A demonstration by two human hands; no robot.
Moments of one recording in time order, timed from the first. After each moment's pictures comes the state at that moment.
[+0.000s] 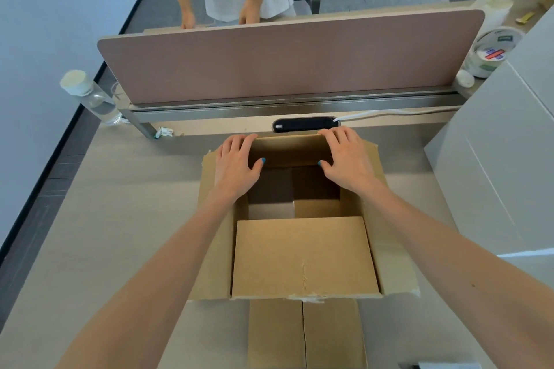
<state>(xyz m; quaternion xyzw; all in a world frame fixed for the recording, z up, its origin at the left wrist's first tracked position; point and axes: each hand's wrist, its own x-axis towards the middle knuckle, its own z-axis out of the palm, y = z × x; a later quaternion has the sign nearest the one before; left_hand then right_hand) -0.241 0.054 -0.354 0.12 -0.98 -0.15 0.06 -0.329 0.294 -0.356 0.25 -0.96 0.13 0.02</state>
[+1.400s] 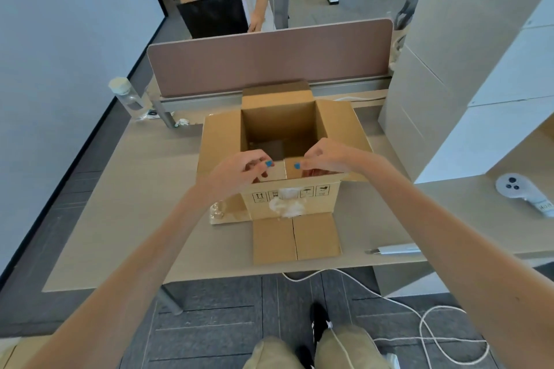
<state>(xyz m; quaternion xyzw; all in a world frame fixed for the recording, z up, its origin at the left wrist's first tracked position) -0.003 0.132 -0.234 -0.04 -0.94 -0.33 -0.08 -0.094 0.360 -0.220 0.29 -0.88 0.27 -0.27</state>
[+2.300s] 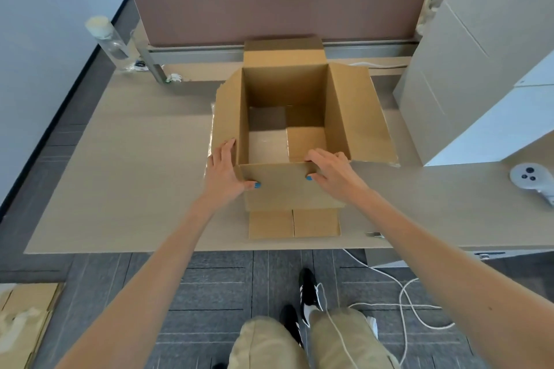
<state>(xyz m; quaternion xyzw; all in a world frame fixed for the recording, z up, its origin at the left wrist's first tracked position) 0.014 0.113 -0.342 0.19 -0.94 -0.29 -0.02 -0.069 0.364 -0.335 0.36 -0.91 0.20 -0.09</state>
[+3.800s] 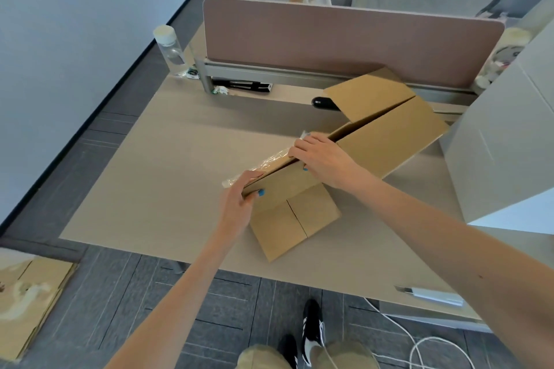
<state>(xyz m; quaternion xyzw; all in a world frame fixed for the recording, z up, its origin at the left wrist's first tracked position) 0.043 0.082 -0.344 0.23 -0.80 -0.53 0.15 -0.137 0.237 -0.295 0.59 -0.80 -0.02 0.07</state>
